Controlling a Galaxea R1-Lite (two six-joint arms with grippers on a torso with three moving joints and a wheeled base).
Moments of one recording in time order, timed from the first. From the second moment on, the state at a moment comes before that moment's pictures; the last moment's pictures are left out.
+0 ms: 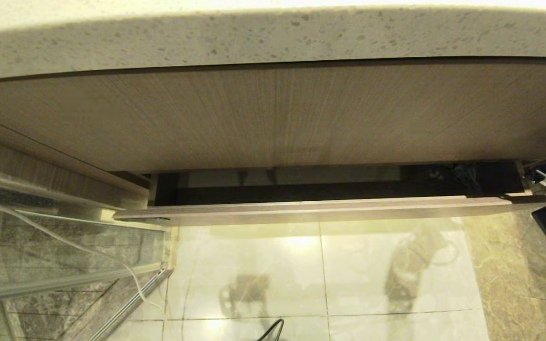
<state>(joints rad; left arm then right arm) 0.00 0.00 0.00 -0.23 0.00 -0.01 -0.47 1.79 -0.99 -0.20 0.03 -0.70</state>
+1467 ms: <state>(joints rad) 0.00 0.00 0.00 -0.23 0.00 -0.01 -0.55 1.77 -0.73 -0.54 0.40 -1.08</state>
